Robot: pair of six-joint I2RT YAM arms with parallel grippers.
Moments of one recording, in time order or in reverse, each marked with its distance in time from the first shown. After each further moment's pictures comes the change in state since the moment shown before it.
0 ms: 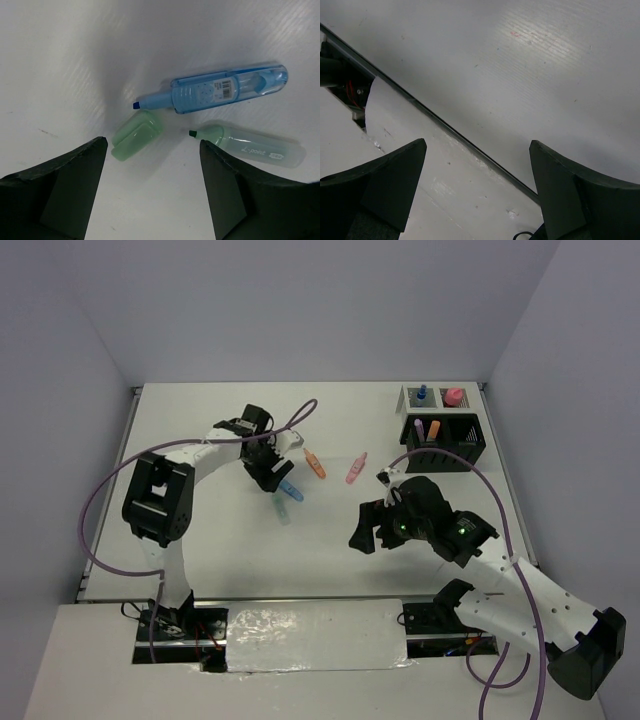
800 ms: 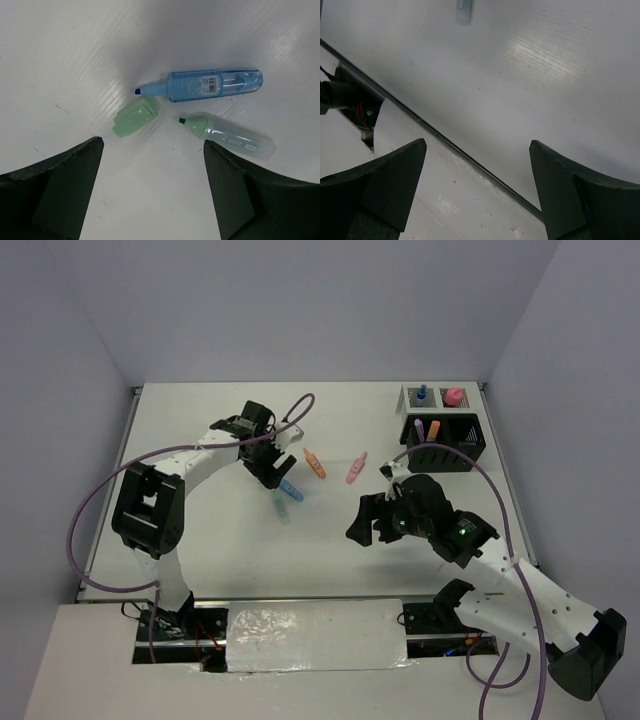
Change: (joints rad) left arm -0.045 -0.082 -0.009 -0.019 -0.106 -0.148; right arm 0.000 0.005 0.000 0.091 0.044 0.045
